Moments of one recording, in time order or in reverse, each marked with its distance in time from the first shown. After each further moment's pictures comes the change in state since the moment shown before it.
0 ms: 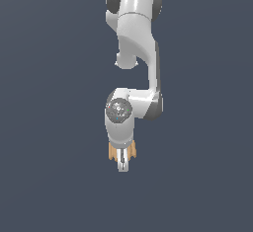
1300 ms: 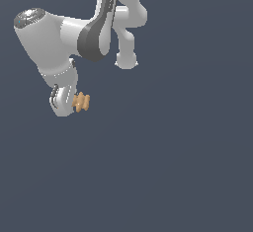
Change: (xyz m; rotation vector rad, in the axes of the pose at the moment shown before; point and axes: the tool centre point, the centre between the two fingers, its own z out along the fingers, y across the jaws) arm 0.176 0.141 -0.169 0.002 -0.001 0.003
